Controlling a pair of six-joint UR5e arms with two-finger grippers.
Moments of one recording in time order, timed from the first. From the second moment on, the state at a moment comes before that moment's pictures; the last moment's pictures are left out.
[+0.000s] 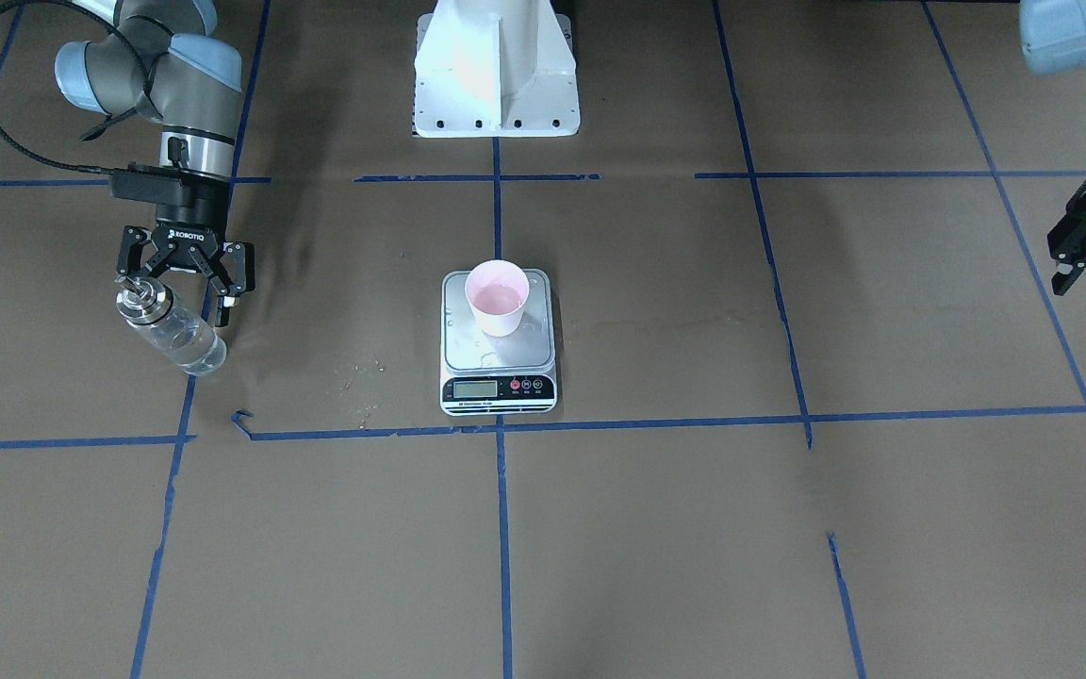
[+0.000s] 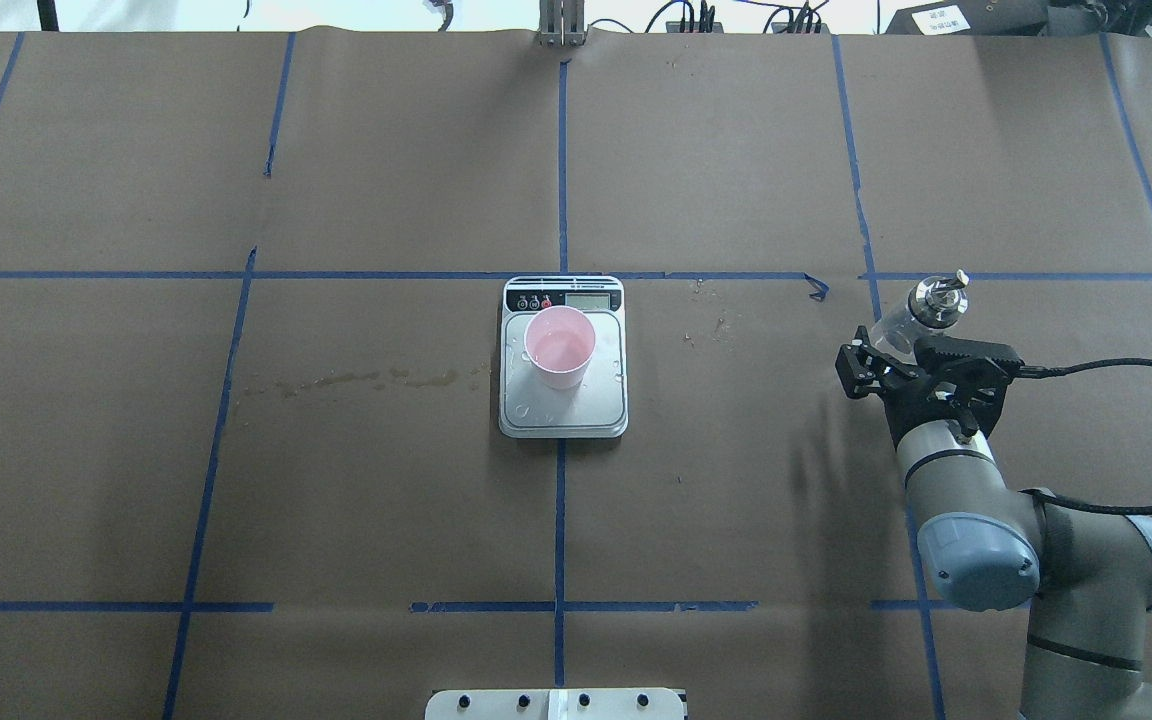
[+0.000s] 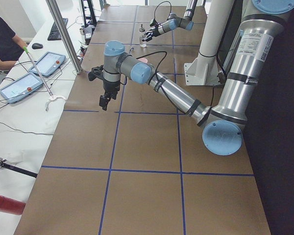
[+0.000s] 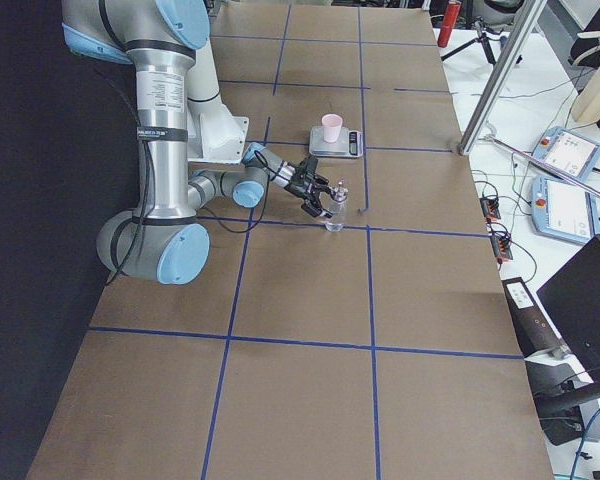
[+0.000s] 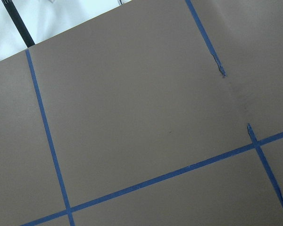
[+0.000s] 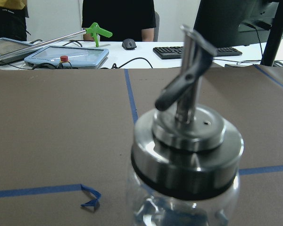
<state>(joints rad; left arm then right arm) -1.30 -1.82 -1.92 -1.46 -2.13 -0.15 0.30 -1.57 1.85 -1.10 0.73 1.50</state>
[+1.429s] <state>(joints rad) -1.29 -1.83 -1.90 -1.46 -2.13 -0.16 0.37 -1.50 1.85 -1.10 0.74 1.33</state>
